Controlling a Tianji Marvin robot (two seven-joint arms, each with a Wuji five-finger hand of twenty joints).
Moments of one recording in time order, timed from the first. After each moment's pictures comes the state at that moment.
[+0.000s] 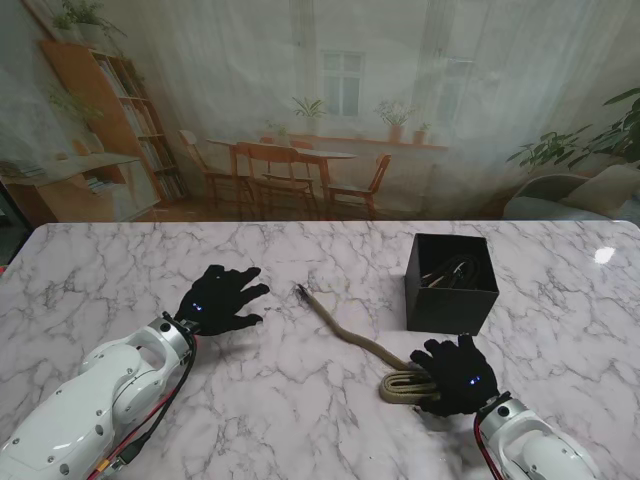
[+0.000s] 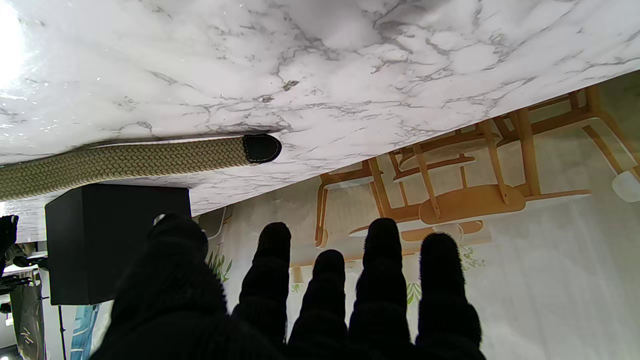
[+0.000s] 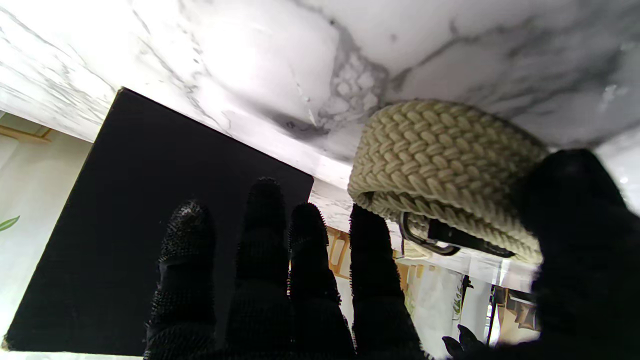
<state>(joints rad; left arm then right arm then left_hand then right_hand) 1.46 -1.01 -1.14 -1.45 1.27 -0.25 0.21 -1.86 -1.00 1.32 -1.59 -1.46 -0.10 -0.32 0.83 0.00 -0.01 -0.02 0.44 0.08 0.17 0.45 0.34 0.13 0.12 0.25 0.44 0.19 0.24 0.51 0.09 0.23 0.71 0.51 0.31 -0.52 0.64 -0.12 0.43 0.01 0.55 0.36 0.52 0.12 0.54 0.34 0.68 0.08 0.34 0.34 0.26 0.29 1.07 0.43</state>
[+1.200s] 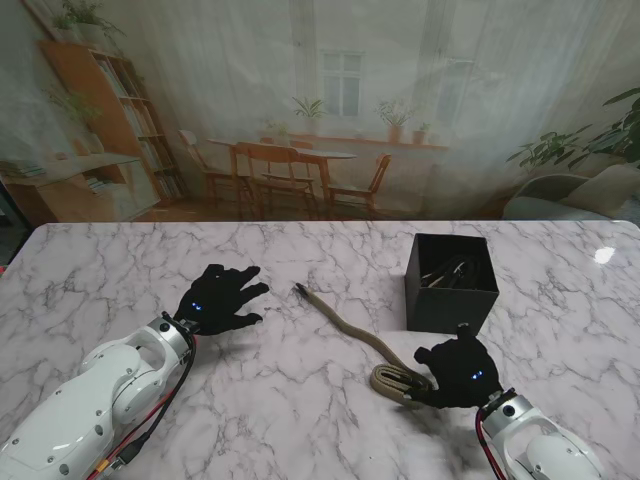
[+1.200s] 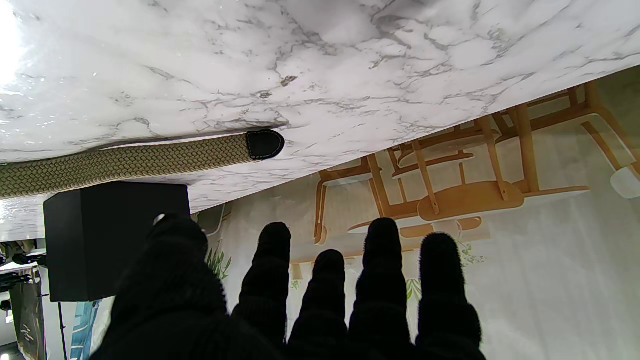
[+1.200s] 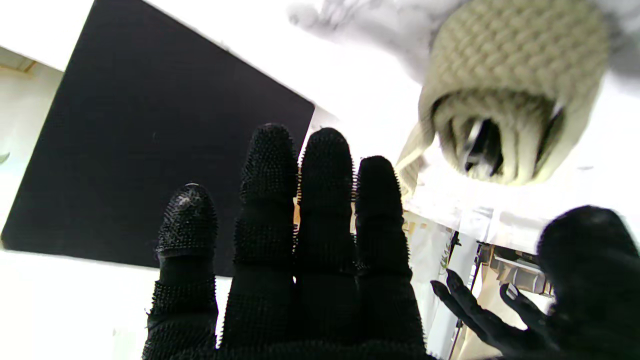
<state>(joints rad) 1.46 -1.01 -1.14 -1.45 1.28 -0.25 0.22 -1.88 -1.00 1.35 -1.63 -1.49 -0.12 -0.43 0.83 0.00 -0.01 -0.02 0.44 0.08 0.17 0.45 0.34 0.13 0.13 0.25 0.44 0.19 0.24 0.51 0.09 0.23 0.71 0.51 0.17 -0.33 0.56 -0.13 0.75 -0.06 0.63 0.39 1.18 0.01 0.67 0.46 1.05 0.04 0.49 0.46 0.39 0.30 1.15 0.43</state>
